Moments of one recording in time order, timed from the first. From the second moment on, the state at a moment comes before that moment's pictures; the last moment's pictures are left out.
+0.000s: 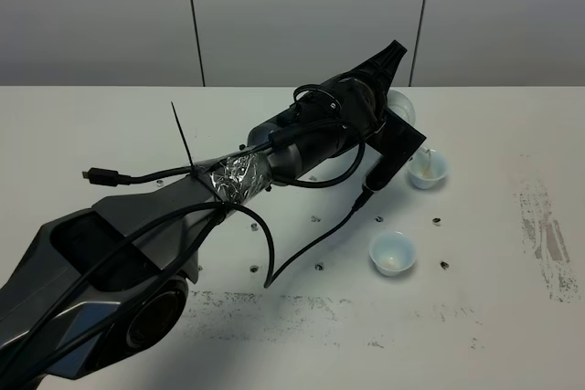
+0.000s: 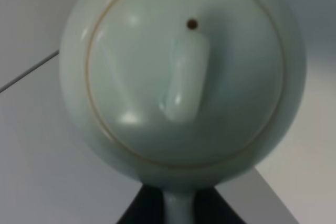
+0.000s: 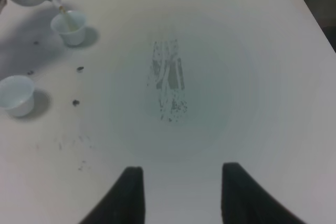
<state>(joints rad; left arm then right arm) -0.72 2.58 -2.31 0.73 0.52 1.25 -0.09 -0.01 -0.52 0.04 1.12 -0.01</state>
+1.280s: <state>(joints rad) -0.75 2.58 -2.31 0.95 0.52 1.18 -0.09 -0.01 -0.52 0.04 1.12 -0.01</state>
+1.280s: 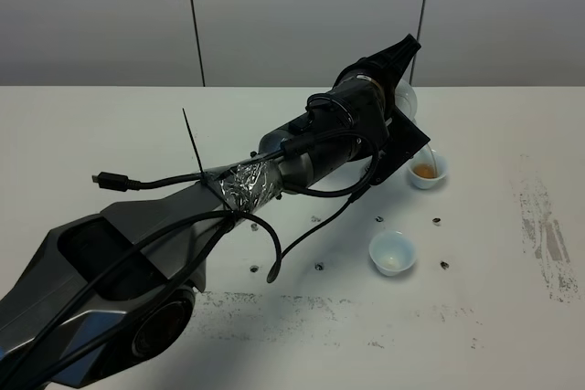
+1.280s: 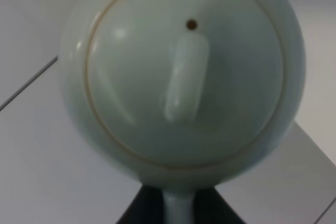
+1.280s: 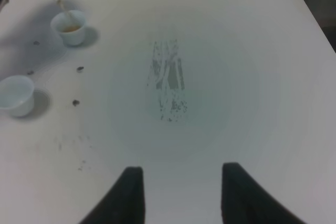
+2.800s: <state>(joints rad) -0.75 2.58 -2.29 1.03 0.49 1.17 -0.09 -0.01 -0.52 0.04 1.12 -0.01</state>
